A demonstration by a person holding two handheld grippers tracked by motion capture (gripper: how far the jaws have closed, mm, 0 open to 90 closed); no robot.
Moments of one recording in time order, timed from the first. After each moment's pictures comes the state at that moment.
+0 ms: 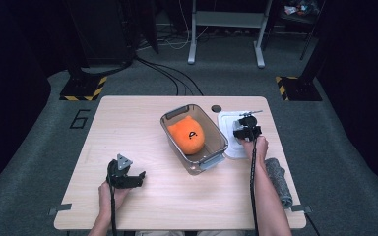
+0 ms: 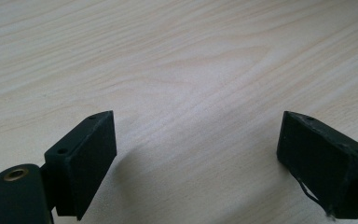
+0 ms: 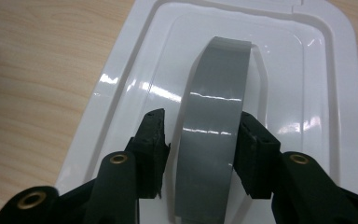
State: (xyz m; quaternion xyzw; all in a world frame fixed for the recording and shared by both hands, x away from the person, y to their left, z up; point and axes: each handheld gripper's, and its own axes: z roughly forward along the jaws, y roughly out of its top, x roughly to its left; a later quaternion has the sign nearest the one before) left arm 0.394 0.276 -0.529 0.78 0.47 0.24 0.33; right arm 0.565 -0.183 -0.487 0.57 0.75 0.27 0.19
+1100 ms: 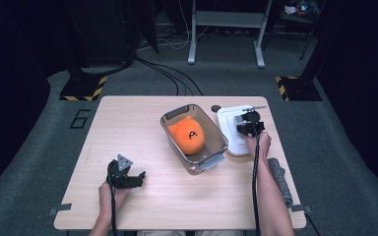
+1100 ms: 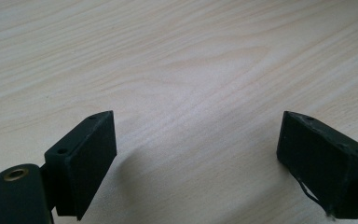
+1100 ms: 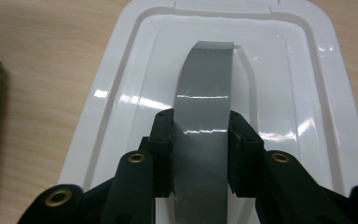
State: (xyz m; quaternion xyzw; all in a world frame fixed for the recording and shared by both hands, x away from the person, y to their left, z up) left arm 0.393 0.274 -0.530 0.78 0.47 0.26 0.33; right arm 0.564 -0.188 -0.462 0.57 0.74 0.29 0.22
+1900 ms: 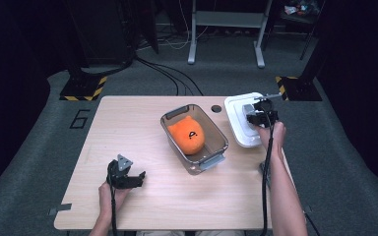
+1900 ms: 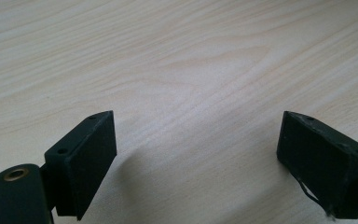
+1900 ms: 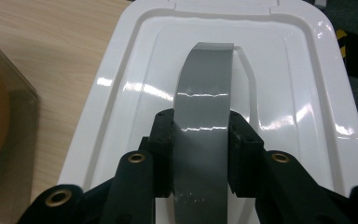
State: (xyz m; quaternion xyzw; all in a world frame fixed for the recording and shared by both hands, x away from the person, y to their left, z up) left arm 0.392 0.273 -0.530 0.78 0.47 0.26 0.33; right arm 0.548 -0.211 -0.393 0.55 0.74 0.30 0.24
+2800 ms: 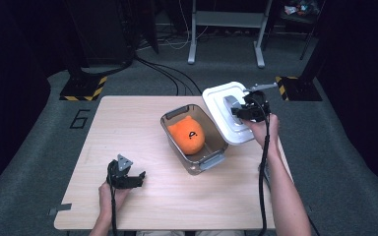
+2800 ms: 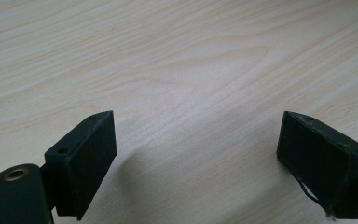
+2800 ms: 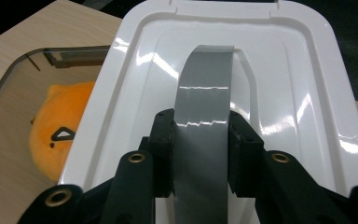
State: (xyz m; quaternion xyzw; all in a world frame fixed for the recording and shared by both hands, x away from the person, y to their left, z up) left arm 0.392 0.273 -0.530 0.78 0.47 0.26 0.33; right arm 0.514 -0.163 -0.331 0.45 0.78 0.38 0.20
